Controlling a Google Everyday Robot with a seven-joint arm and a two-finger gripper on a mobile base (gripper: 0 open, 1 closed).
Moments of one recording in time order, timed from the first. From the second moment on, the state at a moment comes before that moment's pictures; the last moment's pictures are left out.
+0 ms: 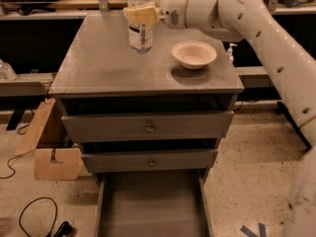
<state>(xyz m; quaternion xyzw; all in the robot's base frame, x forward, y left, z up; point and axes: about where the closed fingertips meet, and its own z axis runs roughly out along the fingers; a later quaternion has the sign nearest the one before) 0.739 0.035 1.012 -0.42 0.59 0.32 0.60</state>
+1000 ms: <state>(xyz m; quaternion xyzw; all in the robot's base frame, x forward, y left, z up) 0.839 0.085 0.921 -0.41 0.64 0.33 0.57</state>
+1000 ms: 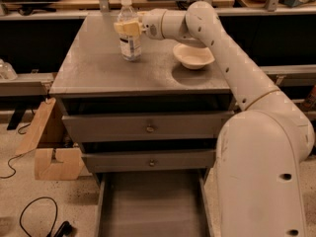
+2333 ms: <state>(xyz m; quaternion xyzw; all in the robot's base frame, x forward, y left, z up) 0.841 0.086 0.930 -0.41 0.64 0.33 0.56</state>
